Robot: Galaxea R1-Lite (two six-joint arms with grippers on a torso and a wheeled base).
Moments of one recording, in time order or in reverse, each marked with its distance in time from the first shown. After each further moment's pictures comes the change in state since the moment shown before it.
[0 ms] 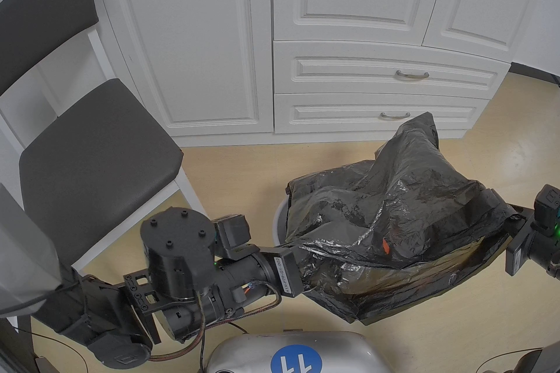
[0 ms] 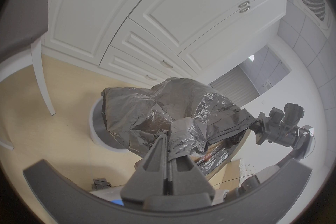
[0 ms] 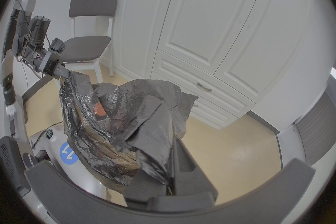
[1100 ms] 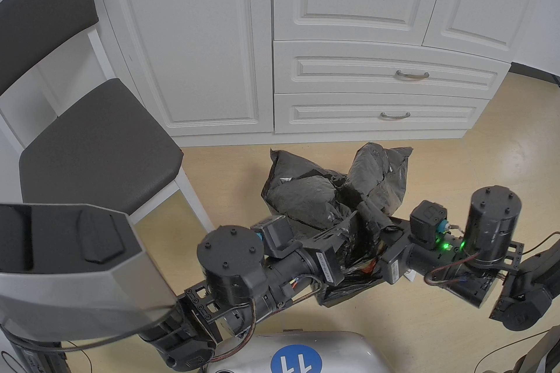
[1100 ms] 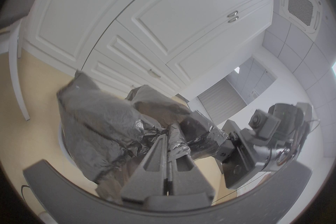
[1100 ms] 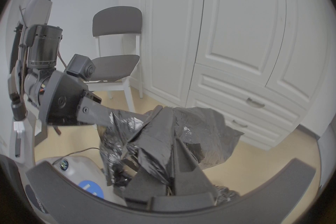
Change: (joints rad) left arm -0.028 0.304 -0.122 -0.380 0.004 0.005; right arm 0.150 0.666 0.064 -0.827 0.205 0.124
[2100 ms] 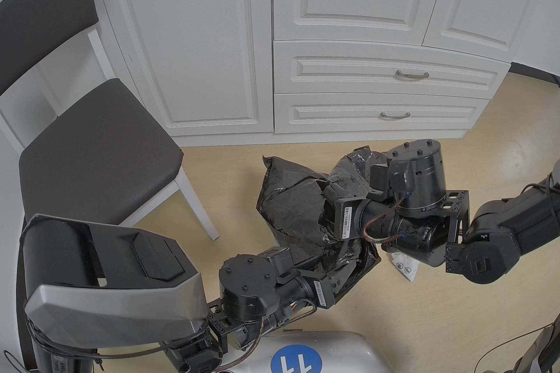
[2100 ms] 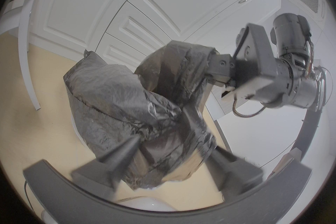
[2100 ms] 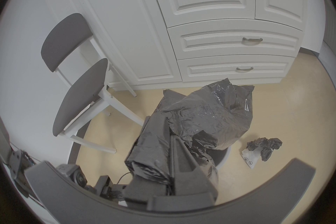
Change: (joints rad) left arm 0.002 0.138 0.043 -0.040 0.020 0.031; right arm 0.012 0.155 -0.481 0.547 -0.090 0.569
